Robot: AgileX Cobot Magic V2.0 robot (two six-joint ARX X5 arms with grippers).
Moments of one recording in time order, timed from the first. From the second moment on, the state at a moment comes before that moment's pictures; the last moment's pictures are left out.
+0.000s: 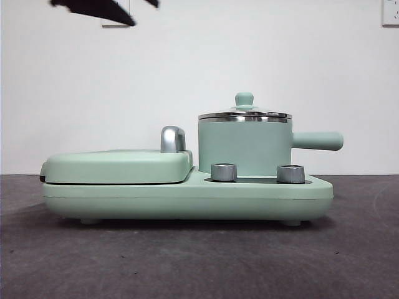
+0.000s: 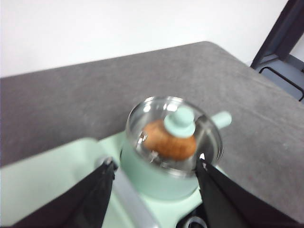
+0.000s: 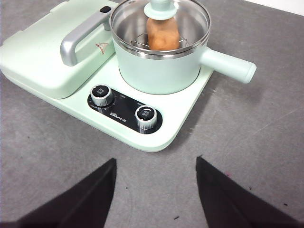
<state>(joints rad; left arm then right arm) -0.42 1.26 1.18 -0.27 0.29 -0.11 0.40 0.56 0.82 -0.80 -0.11 -0.01</state>
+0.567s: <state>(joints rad) -0.39 0.81 0.83 -0.51 0.29 -0.11 0.40 0.56 0.82 -0.82 -0.14 -0.01</state>
